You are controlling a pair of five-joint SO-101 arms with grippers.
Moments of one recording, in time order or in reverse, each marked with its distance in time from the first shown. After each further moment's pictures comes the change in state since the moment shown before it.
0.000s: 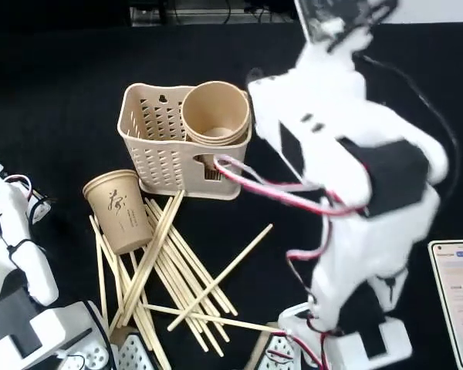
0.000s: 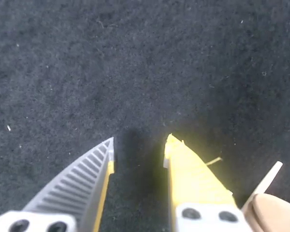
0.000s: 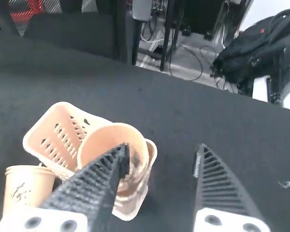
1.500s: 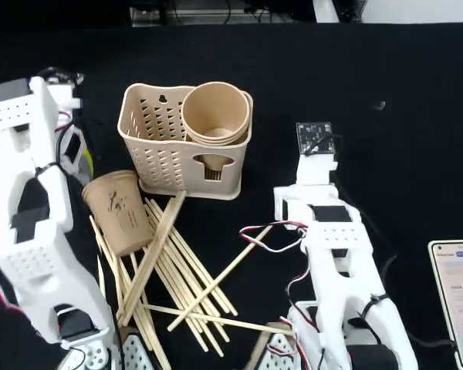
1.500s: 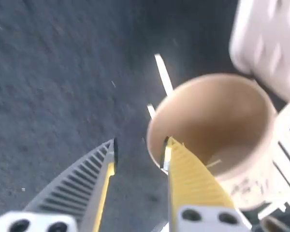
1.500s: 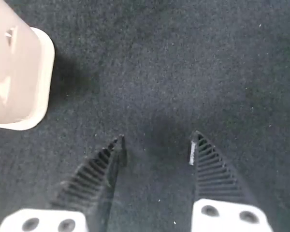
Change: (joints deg) left arm 19.4 32.2 -61.5 54.8 -38.6; right arm 16.7 -20.3 113.0 -64.6 -0.2
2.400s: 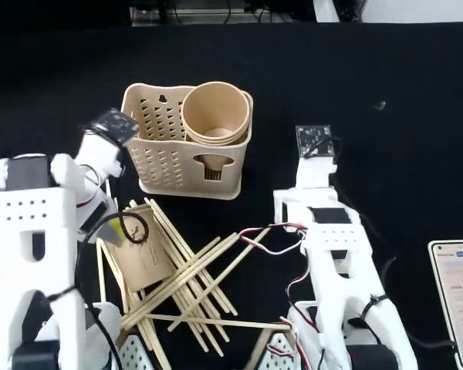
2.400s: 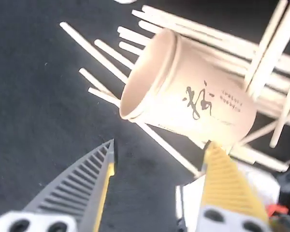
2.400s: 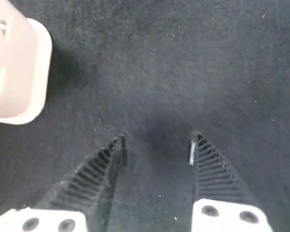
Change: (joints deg) left arm 10.9 -51.7 40.6 -2.2 -18.6; right arm 0.0 0.0 1.3 -0.1 0.0
